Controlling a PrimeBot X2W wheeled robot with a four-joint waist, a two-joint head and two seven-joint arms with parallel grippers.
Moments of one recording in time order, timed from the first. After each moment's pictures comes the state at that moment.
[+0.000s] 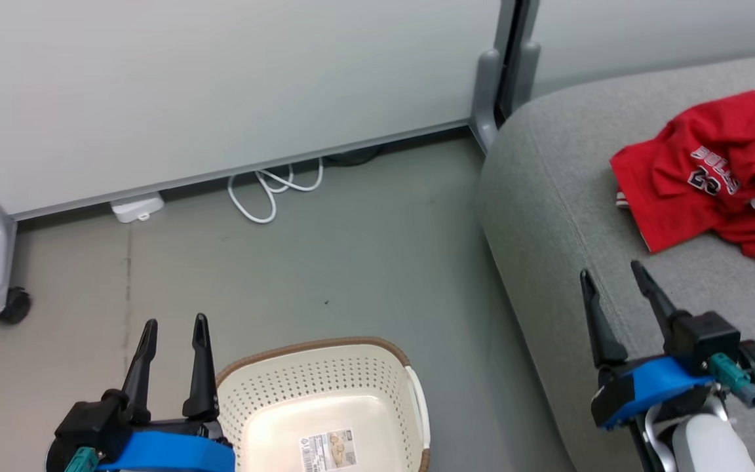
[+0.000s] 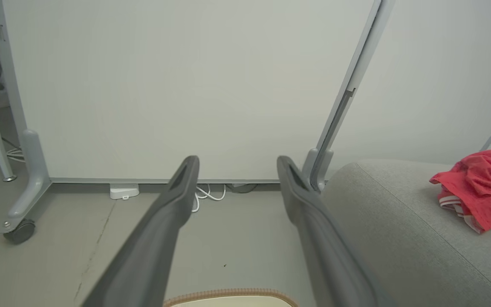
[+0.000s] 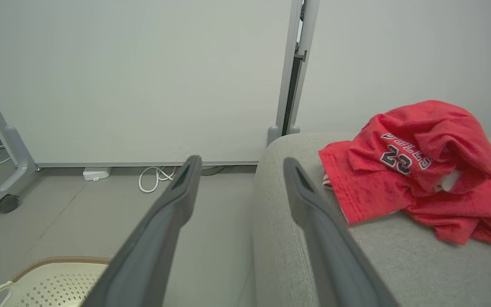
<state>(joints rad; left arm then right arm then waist) 0.00 0.07 -0.04 0.18 -0.29 -0.12 -0.26 -0.20 -0.06 -0.03 0.29 0.00 0.13 -0.18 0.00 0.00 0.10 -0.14</state>
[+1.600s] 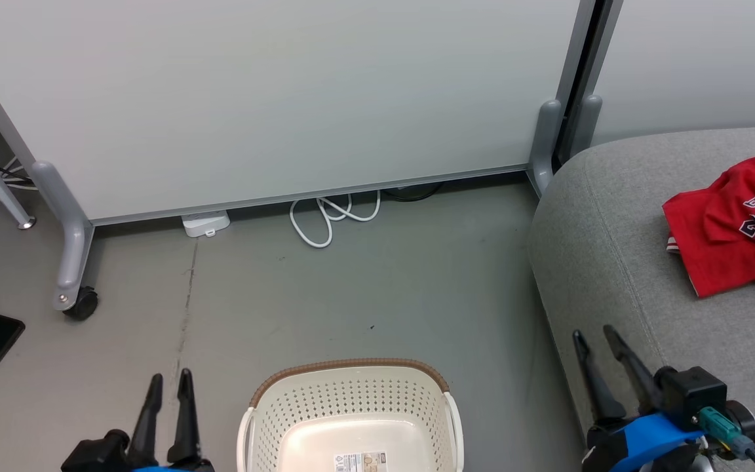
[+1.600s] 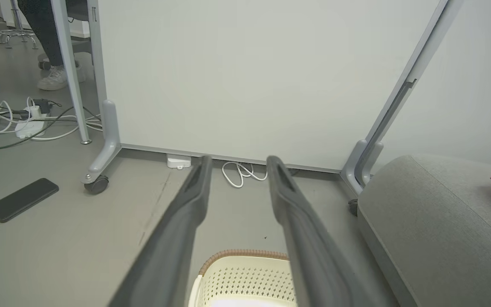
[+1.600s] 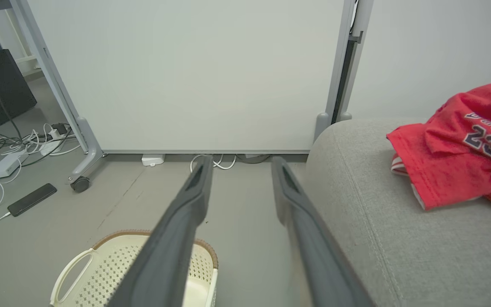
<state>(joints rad) 0.05 0.05 0.01 0.30 -0.27 -0.13 -0.26 -0.03 -0.05 0.02 0.19 0.08 0.13 -0.12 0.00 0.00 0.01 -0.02</state>
